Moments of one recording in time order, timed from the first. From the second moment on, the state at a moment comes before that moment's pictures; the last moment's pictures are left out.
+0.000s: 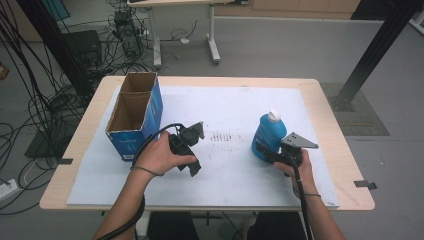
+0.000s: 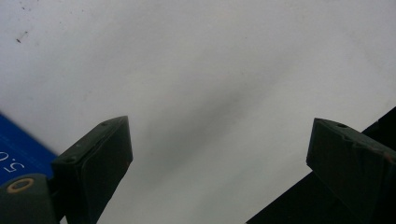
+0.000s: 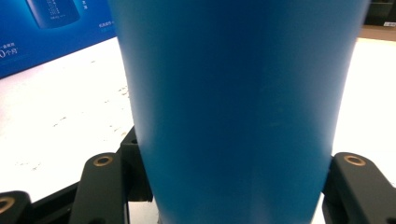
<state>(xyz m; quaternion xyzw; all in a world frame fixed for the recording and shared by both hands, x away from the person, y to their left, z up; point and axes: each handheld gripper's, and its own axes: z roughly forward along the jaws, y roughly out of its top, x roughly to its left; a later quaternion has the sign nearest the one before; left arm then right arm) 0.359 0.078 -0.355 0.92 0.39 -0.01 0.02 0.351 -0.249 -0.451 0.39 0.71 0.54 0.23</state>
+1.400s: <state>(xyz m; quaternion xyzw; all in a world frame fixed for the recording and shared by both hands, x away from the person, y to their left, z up) 0.359 0.076 -0.354 0.92 0.39 -0.01 0.03 0.351 -0.249 -0.452 0.38 0.71 0.54 0.23</state>
